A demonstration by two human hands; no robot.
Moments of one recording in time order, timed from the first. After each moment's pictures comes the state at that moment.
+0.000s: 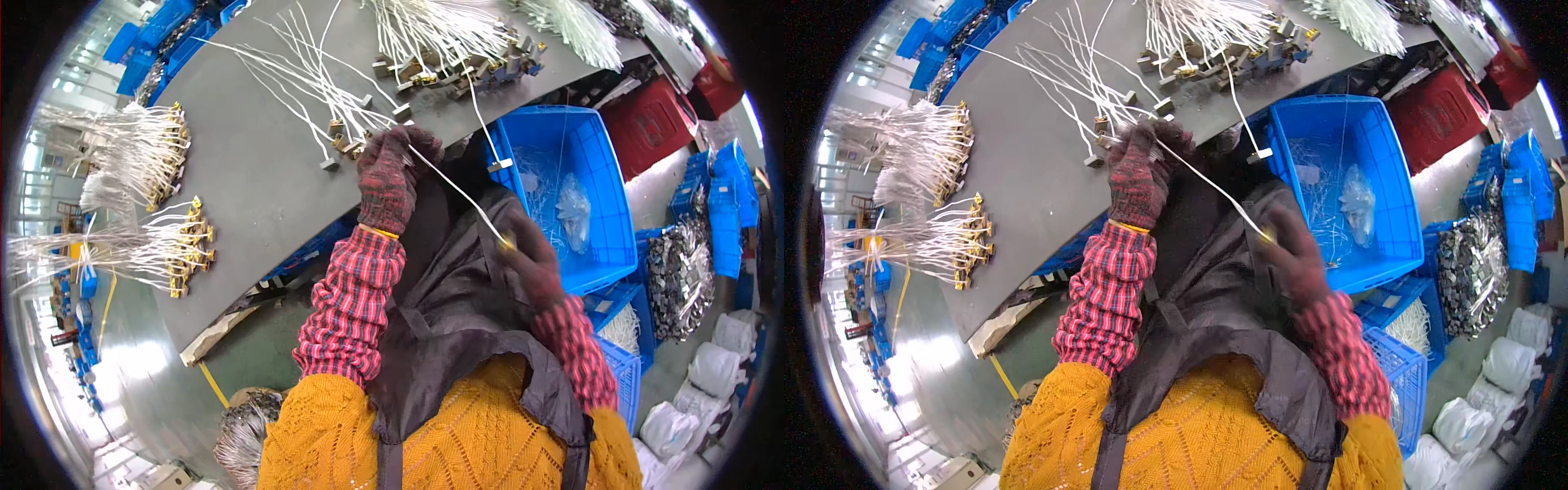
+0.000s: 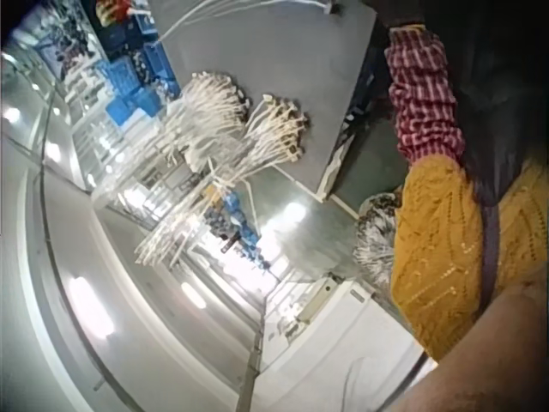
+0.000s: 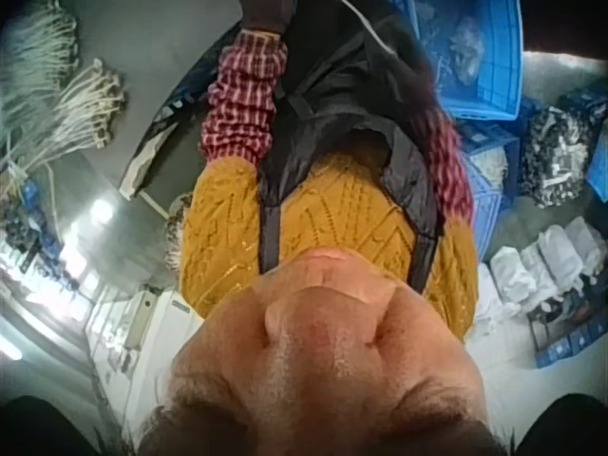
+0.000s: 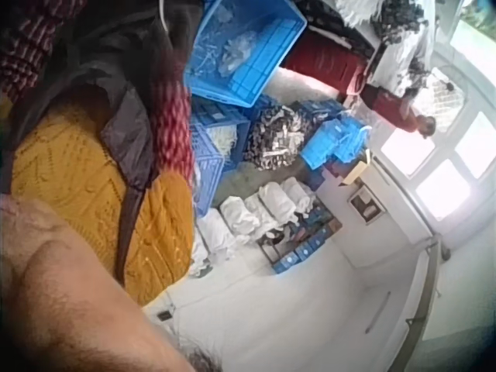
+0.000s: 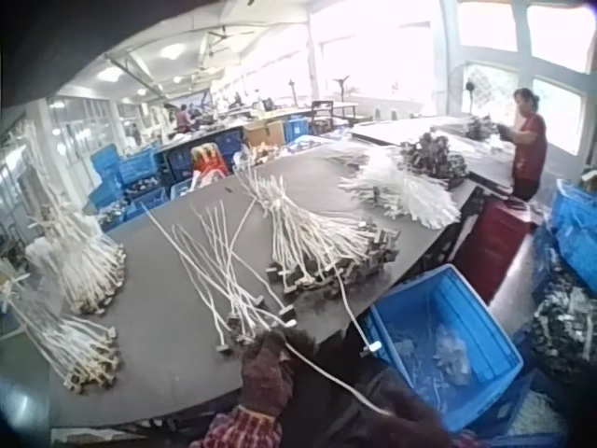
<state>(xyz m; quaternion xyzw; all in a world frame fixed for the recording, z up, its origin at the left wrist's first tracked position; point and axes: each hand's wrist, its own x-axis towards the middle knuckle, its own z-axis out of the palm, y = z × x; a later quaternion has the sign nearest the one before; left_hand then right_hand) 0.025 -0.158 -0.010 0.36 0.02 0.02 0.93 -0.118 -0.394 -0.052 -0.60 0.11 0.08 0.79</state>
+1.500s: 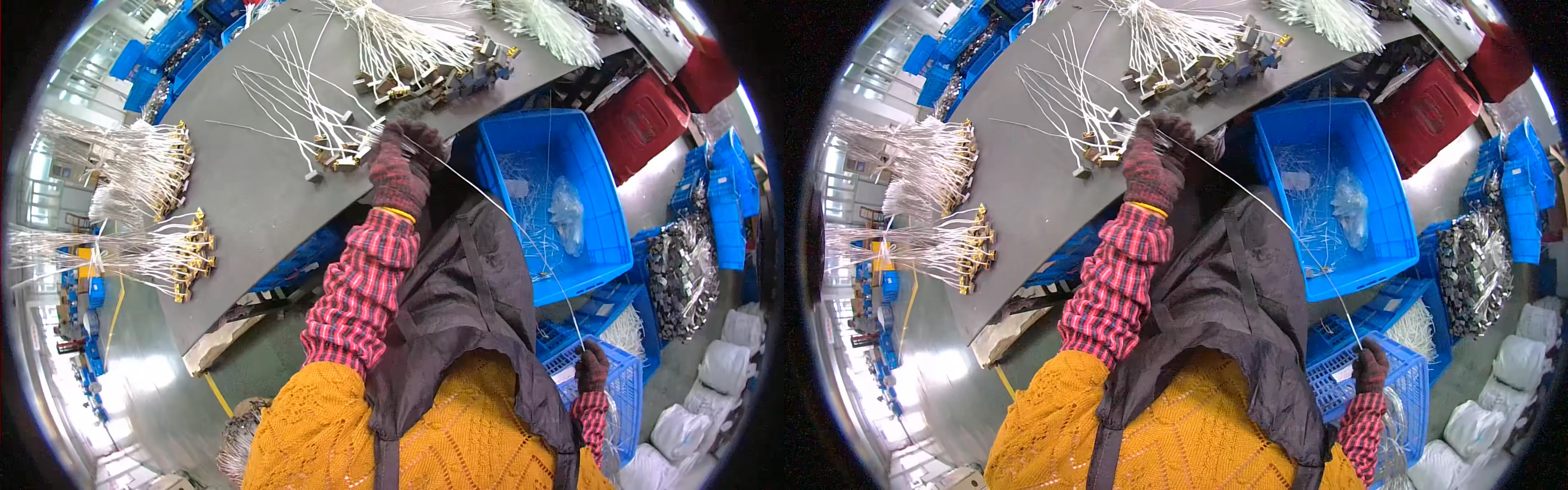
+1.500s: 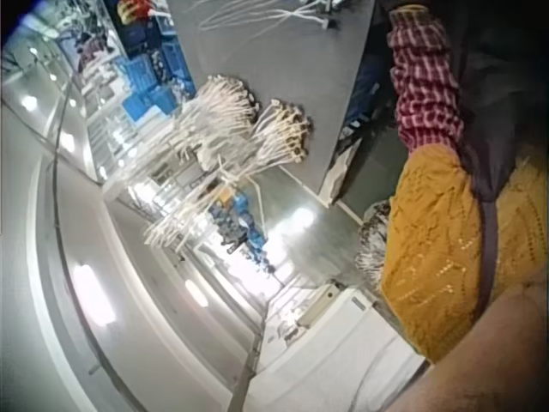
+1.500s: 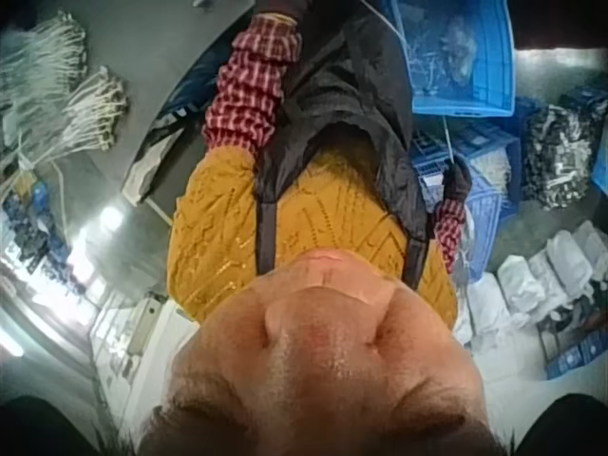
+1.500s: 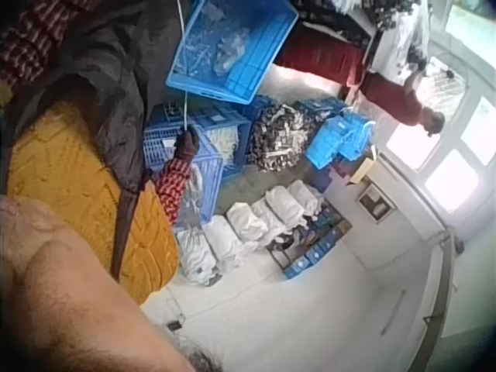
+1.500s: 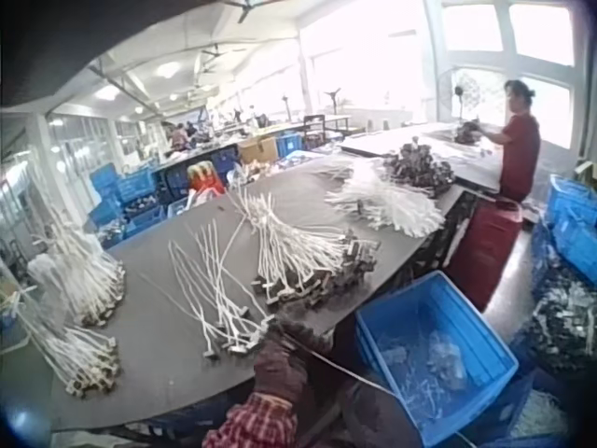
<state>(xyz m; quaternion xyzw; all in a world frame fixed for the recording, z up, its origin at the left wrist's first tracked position) 0.051 -0.217 -0.022 0.26 0.15 -0.01 0.96 -0.404 -0.627 -0.142 -0.59 0.42 -0.02 0.69</state>
